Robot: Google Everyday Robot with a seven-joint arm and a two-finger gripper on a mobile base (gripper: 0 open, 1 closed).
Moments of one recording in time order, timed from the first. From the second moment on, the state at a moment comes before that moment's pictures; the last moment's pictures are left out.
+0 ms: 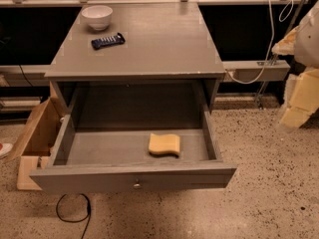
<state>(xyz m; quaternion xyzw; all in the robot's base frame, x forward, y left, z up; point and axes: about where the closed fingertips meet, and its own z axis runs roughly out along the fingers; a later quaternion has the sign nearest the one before) 0.438 -0.217 0.976 -0.60 0.78 -0.03 0.16</state>
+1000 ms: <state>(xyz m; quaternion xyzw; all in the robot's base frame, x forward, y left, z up) 0.444 -0.198 0.939 -0.60 0.78 0.02 0.19</state>
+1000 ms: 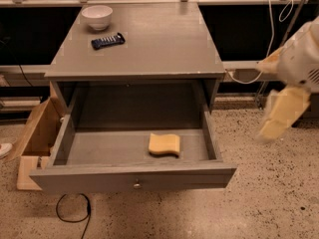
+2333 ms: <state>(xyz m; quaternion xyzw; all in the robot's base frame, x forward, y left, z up) 0.503 -0.094 0.803 -0.55 0.76 0.19 0.28</state>
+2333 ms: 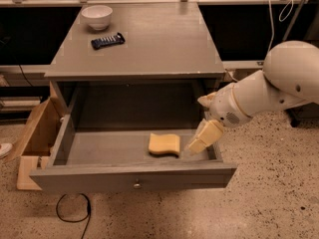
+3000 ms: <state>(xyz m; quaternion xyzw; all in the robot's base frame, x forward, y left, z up) 0.595 -0.068 0.737 -0.56 0.75 0.13 0.31</state>
